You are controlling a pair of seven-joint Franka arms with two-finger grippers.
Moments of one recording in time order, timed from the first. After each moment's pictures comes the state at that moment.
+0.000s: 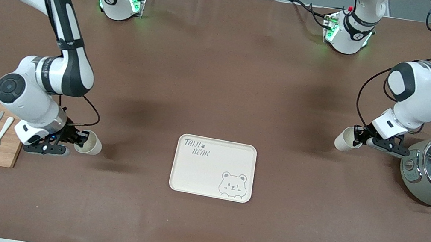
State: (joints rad) left arm 0.26 0.13 -0.27 -2.43 -0.28 2.68 0.41; right arm 0.13 0.49 -0.06 -1.80 0.09 2.42 -0.06
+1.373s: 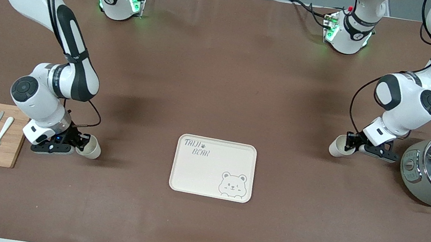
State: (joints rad) left arm 0.27 0.27 -0.27 -2.43 -0.28 2.85 0.41; right arm 0.10 0.57 -0.04 -1.89 0.09 2.66 -0.13
